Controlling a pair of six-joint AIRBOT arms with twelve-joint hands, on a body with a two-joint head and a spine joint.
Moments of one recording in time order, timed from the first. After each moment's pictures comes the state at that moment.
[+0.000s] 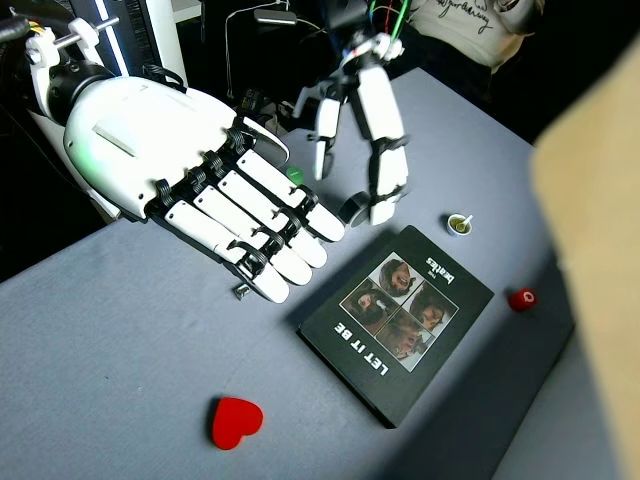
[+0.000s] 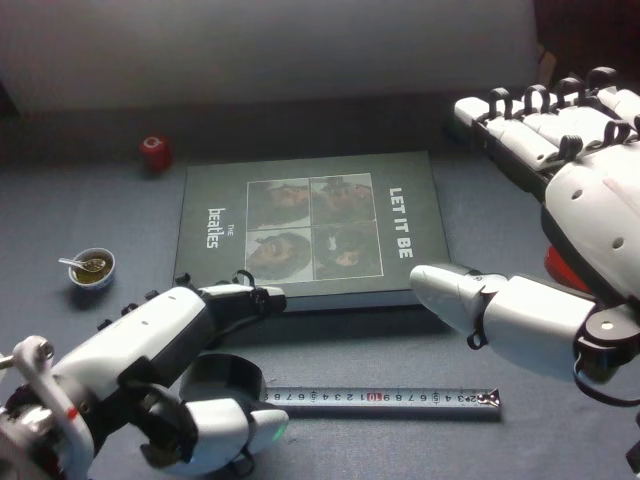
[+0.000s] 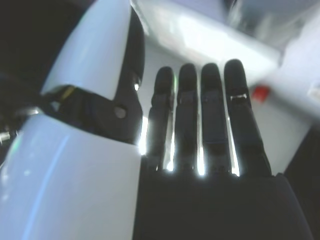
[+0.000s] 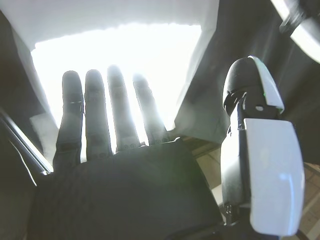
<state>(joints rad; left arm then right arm) 0.86 -0.85 0.48 -1.11 -0.86 1.17 -0.48 -0.89 0.33 1.05 1.18 -2.04</state>
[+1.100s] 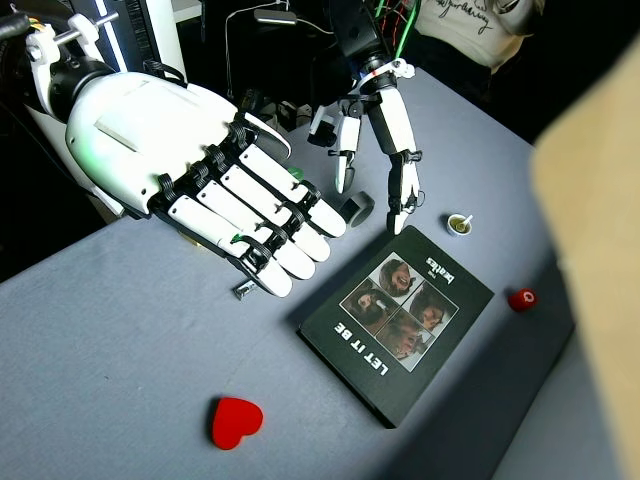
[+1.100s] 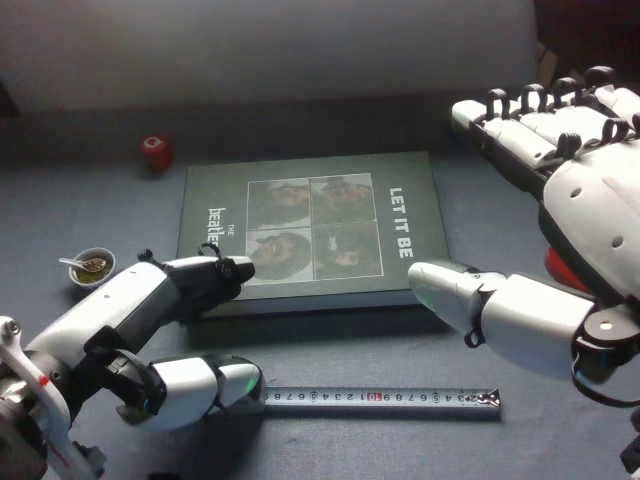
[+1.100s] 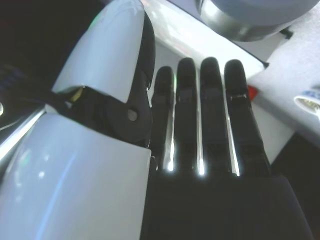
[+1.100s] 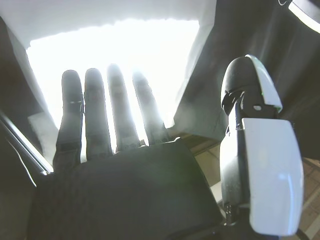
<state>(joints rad) 0.94 -0.90 0.63 -0.97 -0.88 0.87 -0.48 -0.89 0.33 1.03 1.18 -2.02</state>
